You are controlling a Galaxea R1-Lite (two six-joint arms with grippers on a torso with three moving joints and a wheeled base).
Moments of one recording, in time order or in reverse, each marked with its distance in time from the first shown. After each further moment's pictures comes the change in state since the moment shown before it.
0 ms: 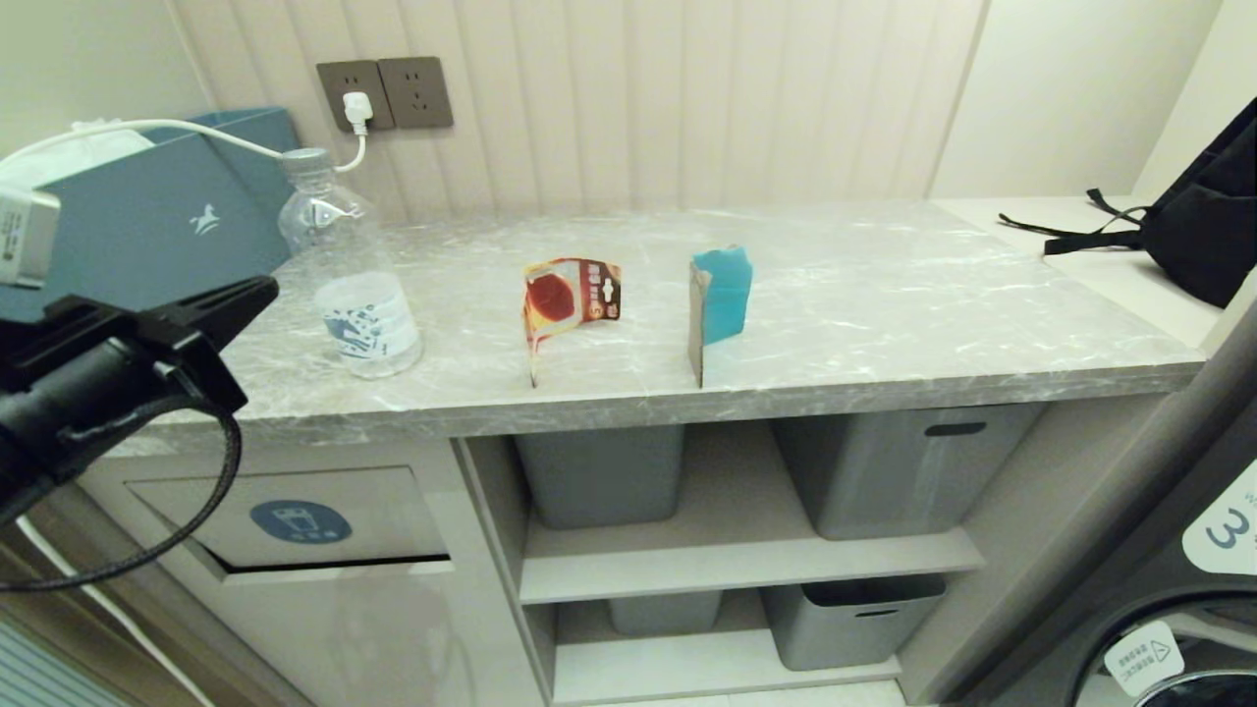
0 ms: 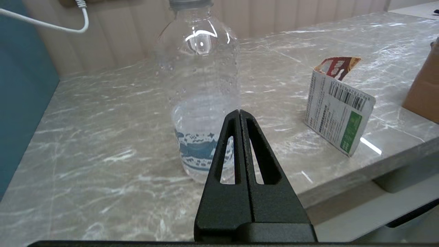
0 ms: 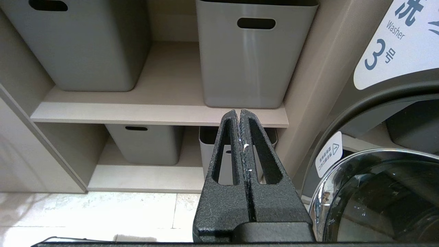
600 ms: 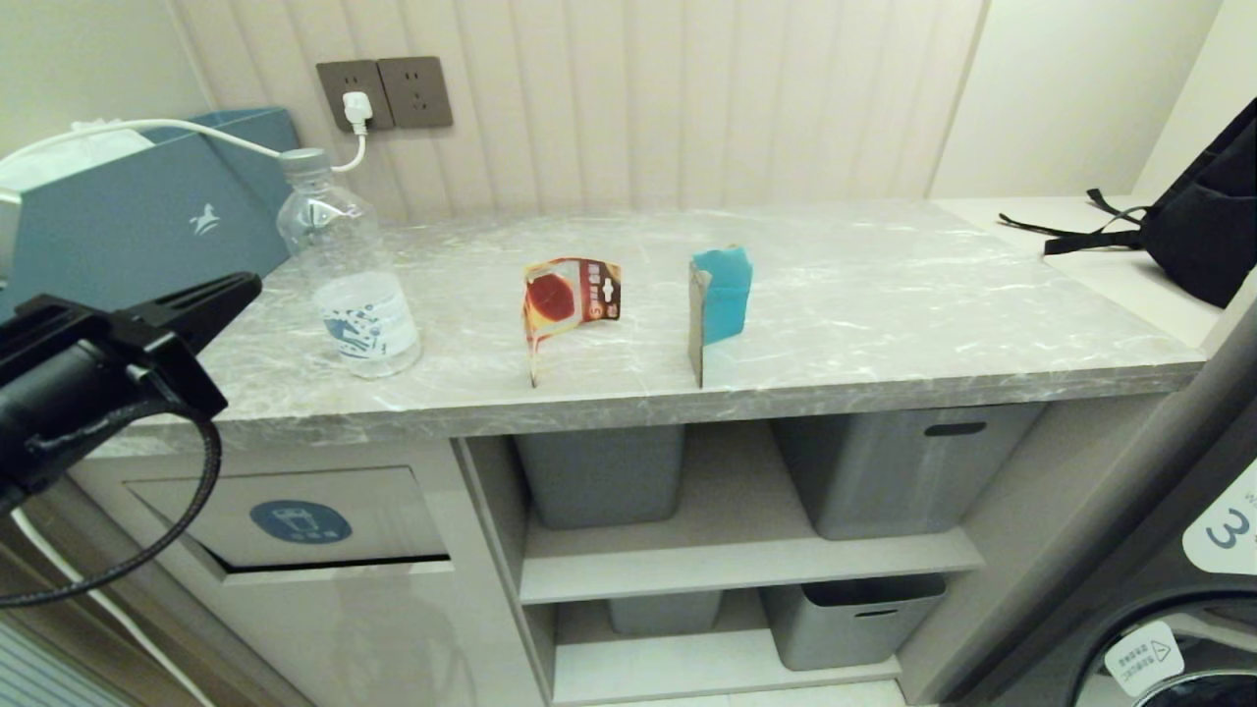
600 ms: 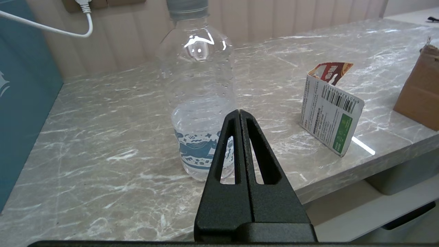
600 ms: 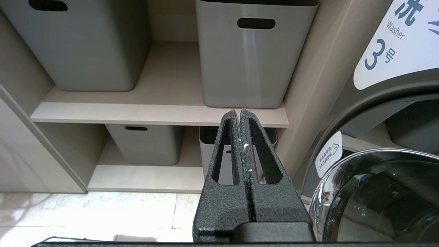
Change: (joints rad) left arm 0.001 -0.041 0.012 0.014 0.000 -0.007; right arm 0.000 0.000 0.000 0.000 0.000 0.000
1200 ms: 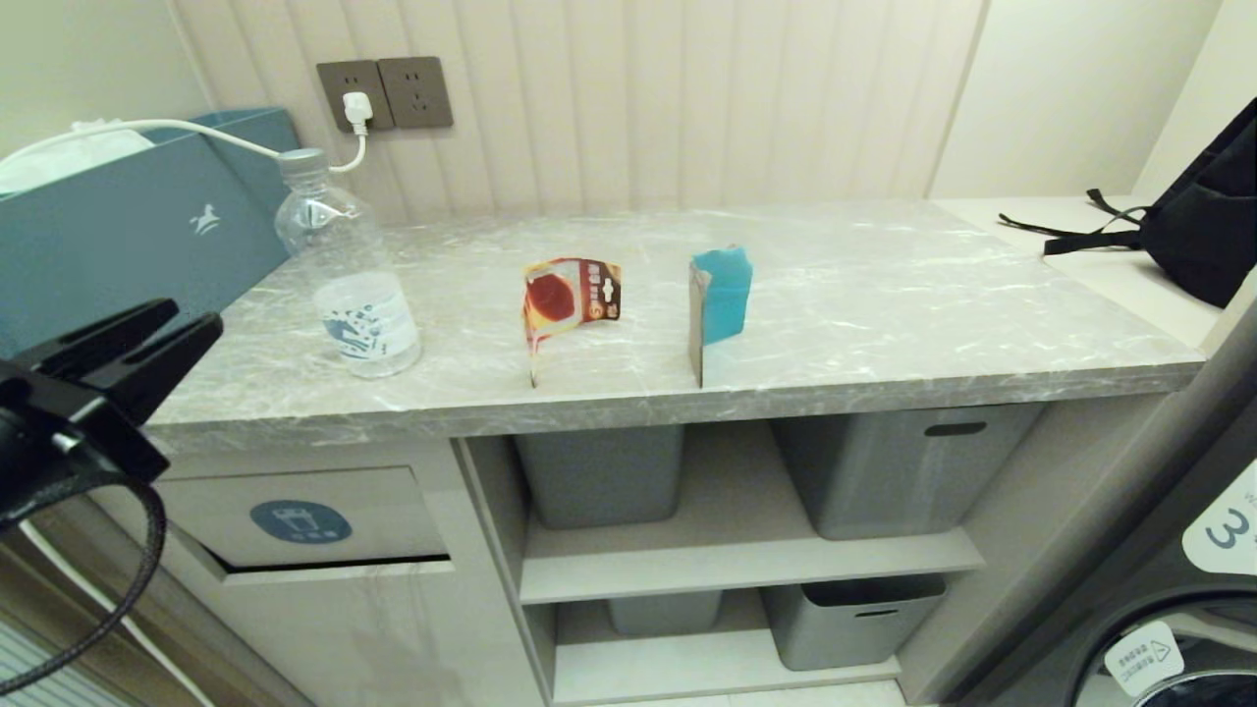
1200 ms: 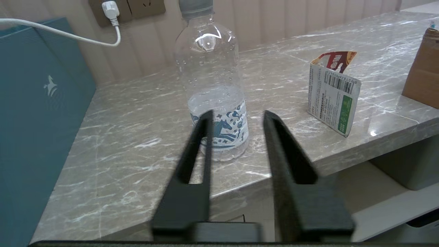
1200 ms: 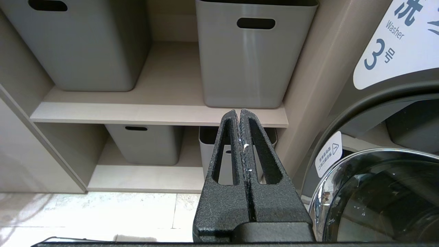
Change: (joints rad) left arm 0.013 -0.139 0.143 -0.042 0.041 0.068; right arm 0.000 0.000 0.000 0.000 0.000 0.000
